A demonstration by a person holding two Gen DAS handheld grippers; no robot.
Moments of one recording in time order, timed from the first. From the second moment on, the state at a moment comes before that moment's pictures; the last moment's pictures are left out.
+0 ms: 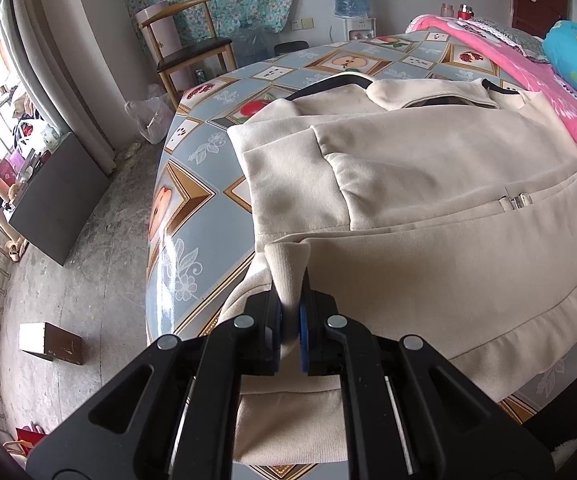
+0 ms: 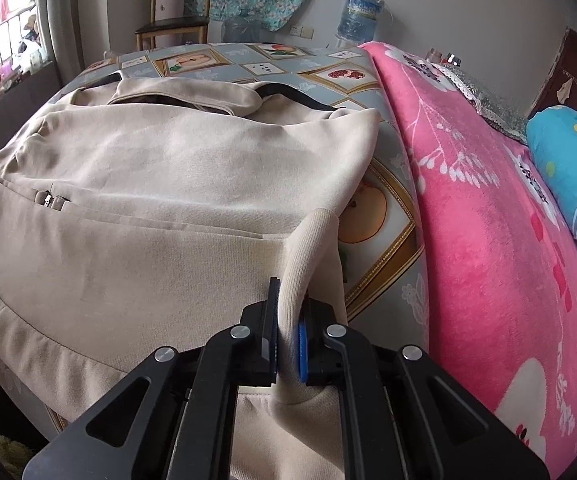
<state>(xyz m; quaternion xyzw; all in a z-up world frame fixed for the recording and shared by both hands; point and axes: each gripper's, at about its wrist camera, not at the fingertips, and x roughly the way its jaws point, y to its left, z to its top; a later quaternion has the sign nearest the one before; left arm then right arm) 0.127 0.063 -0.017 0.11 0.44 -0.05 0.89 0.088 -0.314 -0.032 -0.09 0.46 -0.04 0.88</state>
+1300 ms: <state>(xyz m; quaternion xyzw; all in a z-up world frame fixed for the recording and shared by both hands) 0.046 0.079 0.074 0.10 0.29 -0.05 0.95 0.014 -0.310 0.070 -0.06 0.31 -0.05 0.95</state>
